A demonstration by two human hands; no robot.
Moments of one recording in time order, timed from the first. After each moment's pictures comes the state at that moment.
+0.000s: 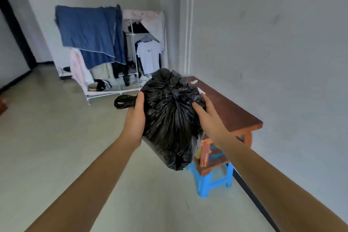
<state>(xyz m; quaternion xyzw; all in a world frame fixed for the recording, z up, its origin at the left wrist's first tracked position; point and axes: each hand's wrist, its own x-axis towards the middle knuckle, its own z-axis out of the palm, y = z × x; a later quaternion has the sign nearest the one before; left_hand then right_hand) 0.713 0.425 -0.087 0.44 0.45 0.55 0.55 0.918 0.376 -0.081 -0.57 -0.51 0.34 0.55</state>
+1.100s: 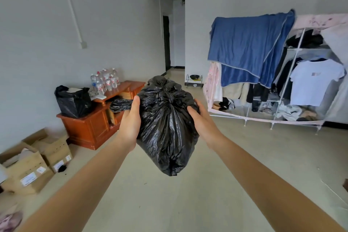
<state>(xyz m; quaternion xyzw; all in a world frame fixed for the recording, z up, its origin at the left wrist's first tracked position) -0.087 0.886 -0.050 0.26 0.62 0.67 0.31 0.095 0.989 -0.059 -0.35 -0.66 0.55 0.38</state>
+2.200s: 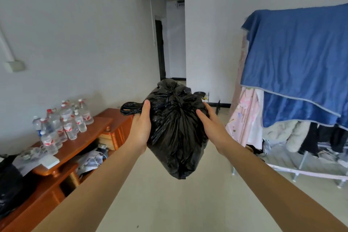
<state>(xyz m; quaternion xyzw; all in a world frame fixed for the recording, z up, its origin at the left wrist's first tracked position) -0.647 1.769 -0.058 0.29 0.59 0.67 0.34 -0.450 1.845 -0.063 -0.37 -0.63 0.54 0.42</state>
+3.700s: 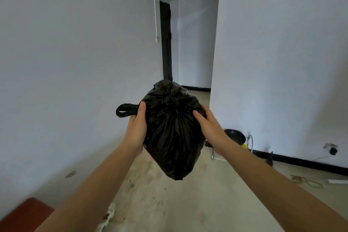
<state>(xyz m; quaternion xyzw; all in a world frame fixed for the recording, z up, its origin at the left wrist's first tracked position) -1.353 3.075 -0.091 0.28 0.57 0.70 0.32 -1.167 3.173 -0.096 -0.35 -0.65 0.56 0.37</state>
